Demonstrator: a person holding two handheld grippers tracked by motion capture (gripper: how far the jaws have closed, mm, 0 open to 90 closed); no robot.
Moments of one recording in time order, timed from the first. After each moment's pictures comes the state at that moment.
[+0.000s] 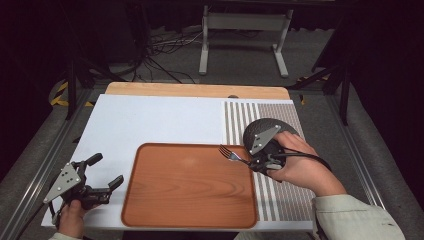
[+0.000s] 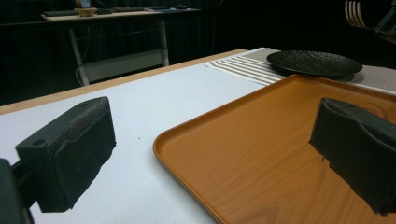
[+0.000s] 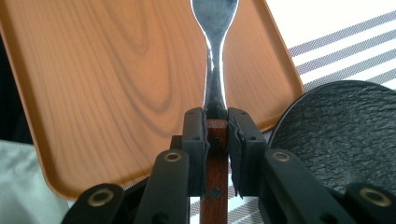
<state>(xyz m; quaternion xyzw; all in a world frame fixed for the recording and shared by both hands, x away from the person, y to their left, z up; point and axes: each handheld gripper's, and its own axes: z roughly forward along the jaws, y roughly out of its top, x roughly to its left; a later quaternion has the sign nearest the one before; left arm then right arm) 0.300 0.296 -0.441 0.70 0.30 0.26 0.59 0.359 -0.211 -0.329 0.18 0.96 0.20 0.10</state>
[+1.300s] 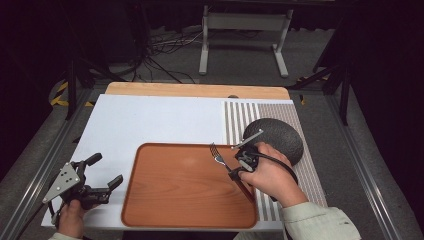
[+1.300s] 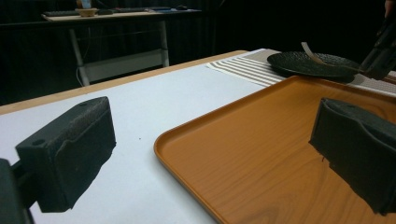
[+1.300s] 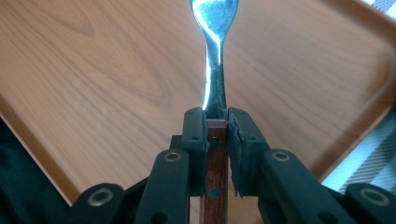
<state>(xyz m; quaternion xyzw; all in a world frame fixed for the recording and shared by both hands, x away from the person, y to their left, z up) 0.300 0.298 -0.441 0.70 0.30 0.26 0.59 0.361 -0.166 -0.376 0.43 0.88 0.22 0.01</state>
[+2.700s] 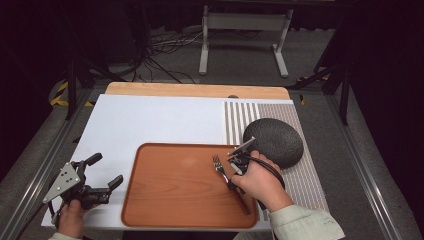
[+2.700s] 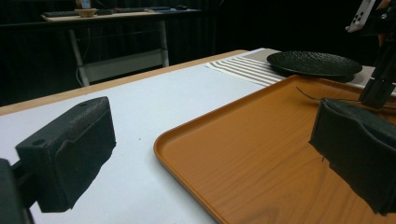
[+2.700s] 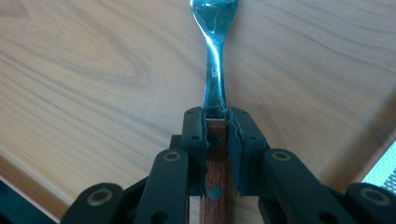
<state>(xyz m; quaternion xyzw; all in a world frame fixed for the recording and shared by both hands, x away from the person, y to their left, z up) 0.300 0.297 -0.440 0.70 0.30 0.26 0.59 0.365 -0.153 -0.412 0.53 0.84 0.14 -0.04</state>
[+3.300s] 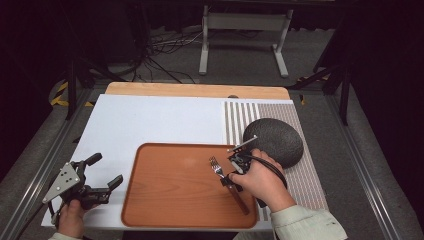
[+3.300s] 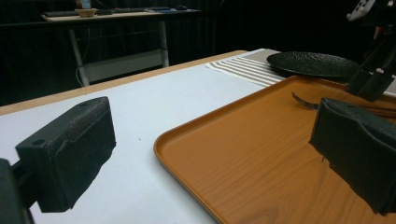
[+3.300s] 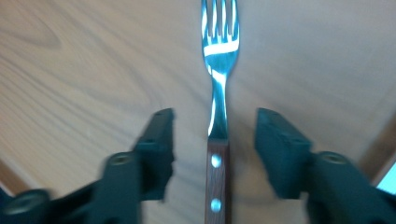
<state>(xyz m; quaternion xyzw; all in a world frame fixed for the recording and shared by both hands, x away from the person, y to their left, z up) 0.300 0.297 -0.440 0.70 0.30 0.26 0.59 0.365 -0.154 -0.404 0.50 0.84 0.21 0.00</state>
